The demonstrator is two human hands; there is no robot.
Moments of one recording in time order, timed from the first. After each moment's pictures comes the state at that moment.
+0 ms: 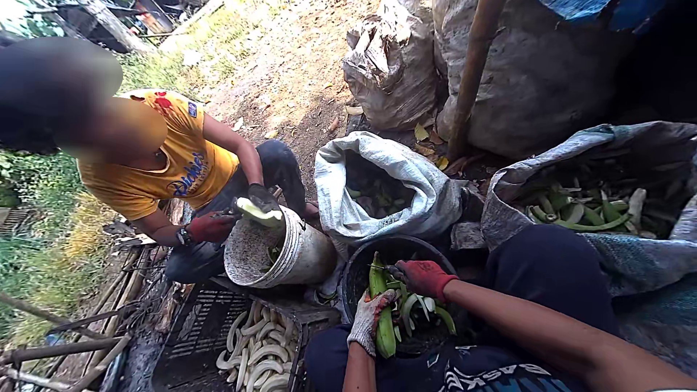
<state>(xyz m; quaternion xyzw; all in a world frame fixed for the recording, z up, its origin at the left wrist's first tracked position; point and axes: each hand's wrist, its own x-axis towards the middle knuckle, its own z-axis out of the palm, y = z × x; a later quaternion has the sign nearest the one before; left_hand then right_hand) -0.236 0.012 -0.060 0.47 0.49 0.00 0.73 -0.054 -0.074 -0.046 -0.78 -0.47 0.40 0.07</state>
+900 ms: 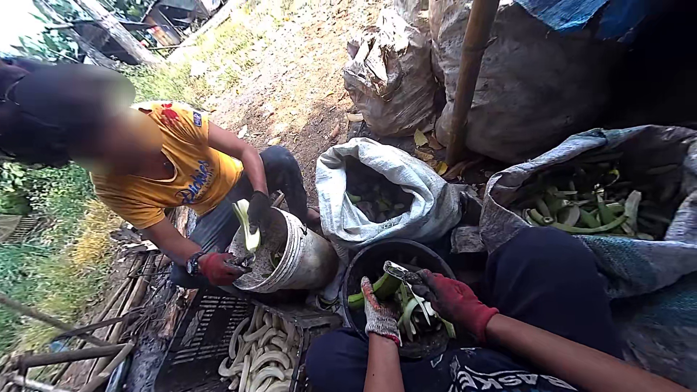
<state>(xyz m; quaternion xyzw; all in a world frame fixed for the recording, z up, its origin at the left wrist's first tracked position) -0.183 -0.013 -0.067 0.22 0.50 0.25 0.80 -0.073 -0.141 -0.004 -0.83 -0.37 0.39 0.17</state>
